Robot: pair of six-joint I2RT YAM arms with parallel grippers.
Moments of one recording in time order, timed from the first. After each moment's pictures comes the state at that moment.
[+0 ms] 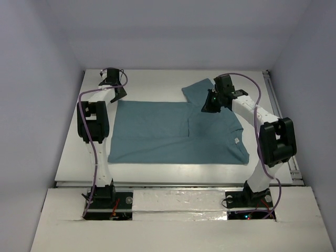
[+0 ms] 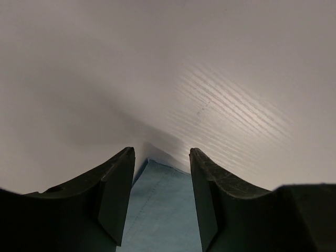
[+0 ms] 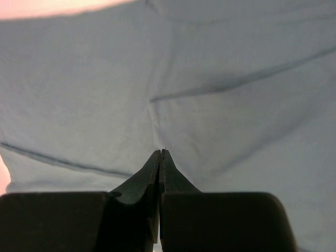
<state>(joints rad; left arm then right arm) -0.02 2.20 1.70 -0.38 -0.22 -0.50 0.30 1.74 1.35 -0.49 -0.18 0.53</state>
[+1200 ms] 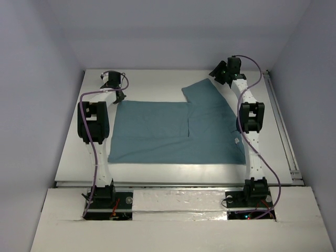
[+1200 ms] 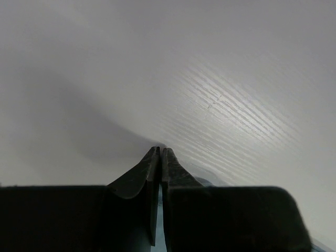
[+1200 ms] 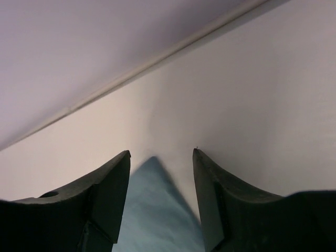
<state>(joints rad) -0.03 2.19 1.61 -0.31 -0.26 -0.52 0.03 2.79 2.59 -0.37 -0.19 0.67</state>
